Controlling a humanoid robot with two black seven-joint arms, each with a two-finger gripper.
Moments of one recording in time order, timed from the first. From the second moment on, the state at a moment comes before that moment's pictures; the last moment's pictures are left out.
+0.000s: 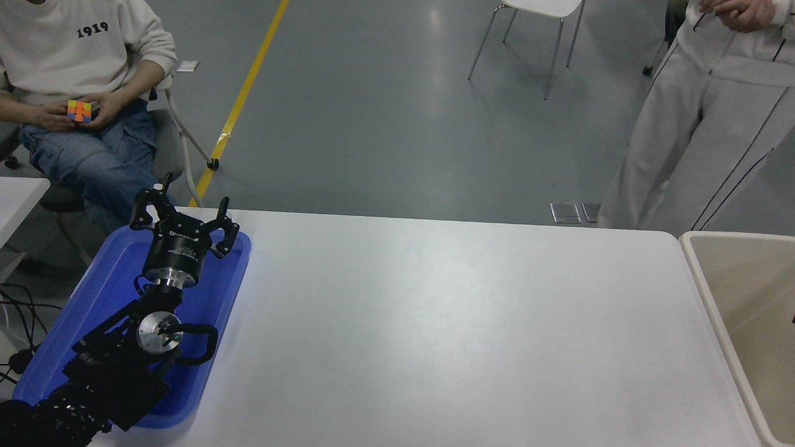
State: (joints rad) left arm -0.62 0.18 -0.87 -0.41 -0.09 -0.57 -0.51; right arm 0.79 -0.67 -0.67 0.37 -0.48 0.02 -0.03
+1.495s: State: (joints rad) left arm -0.62 0.18 -0.87 -0.41 -0.09 -0.57 -0.51; right arm 0.76 -0.68 -0.16 0.33 -0.46 -0.12 -0.03
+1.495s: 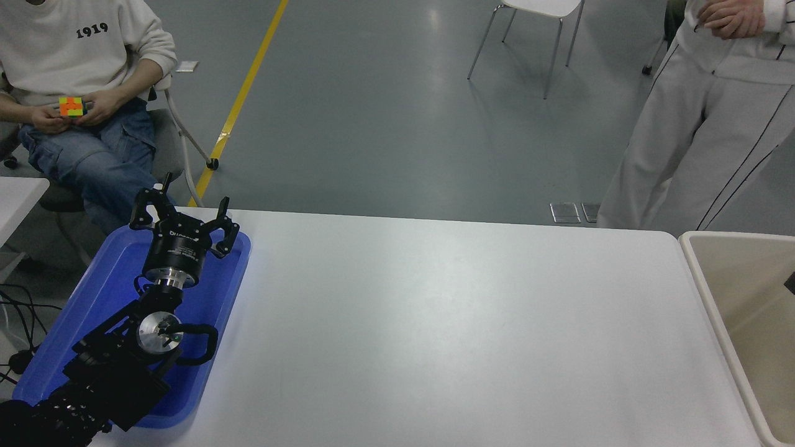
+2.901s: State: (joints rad) left arm -0.62 0.18 -0.87 -0.41 -0.09 -0.57 -0.51; right arm 0.50 -0.38 0.84 0.63 -0.07 0.18 0.44
